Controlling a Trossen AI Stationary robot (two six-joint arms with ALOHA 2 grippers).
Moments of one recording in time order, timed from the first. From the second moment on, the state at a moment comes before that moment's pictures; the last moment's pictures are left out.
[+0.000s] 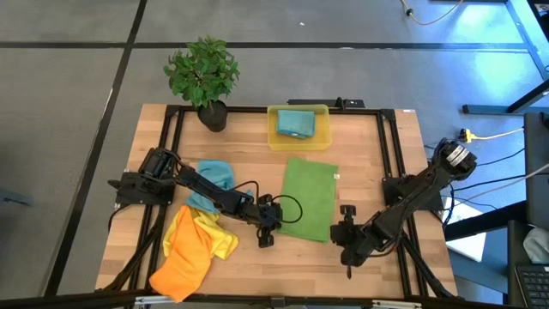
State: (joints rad) left arm -0.28 1.97 1.04 0.12 -0.11 -0.39; right arm 0.76 1.55 0.86 -0.58 0.40 0.70
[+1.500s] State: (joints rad) left arm -0.35 1.97 1.04 0.13 -0.17 -0.42; right arm 0.69 1.50 0.30 1.02 0.50 0.21
